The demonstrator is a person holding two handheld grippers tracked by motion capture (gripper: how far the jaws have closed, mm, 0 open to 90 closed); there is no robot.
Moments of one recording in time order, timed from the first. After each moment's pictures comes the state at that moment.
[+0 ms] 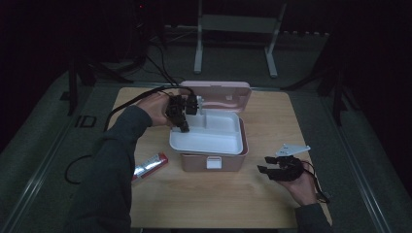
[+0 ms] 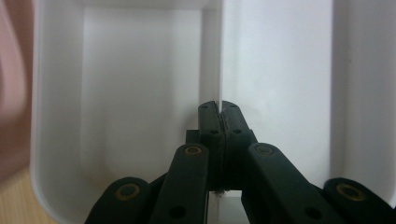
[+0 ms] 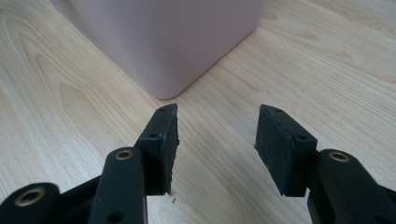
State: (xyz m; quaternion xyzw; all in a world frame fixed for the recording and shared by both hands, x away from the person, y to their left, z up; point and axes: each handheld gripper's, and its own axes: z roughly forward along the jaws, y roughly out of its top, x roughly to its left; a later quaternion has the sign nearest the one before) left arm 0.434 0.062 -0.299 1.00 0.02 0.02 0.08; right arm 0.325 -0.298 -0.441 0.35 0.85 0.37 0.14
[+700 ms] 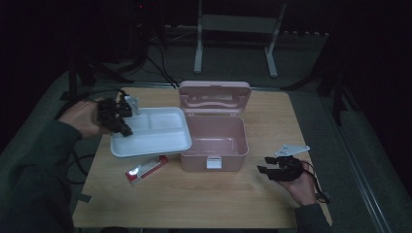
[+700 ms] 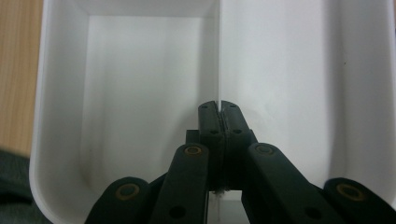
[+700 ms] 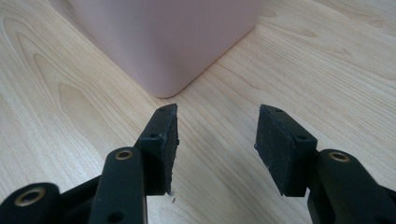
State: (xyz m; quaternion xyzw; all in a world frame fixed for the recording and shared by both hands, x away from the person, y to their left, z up) left arm 0.381 0.225 -0.276 0.98 0.15 0.05 0.08; right arm 0.324 -0.297 -0.442 0.35 0.85 0.36 0.14
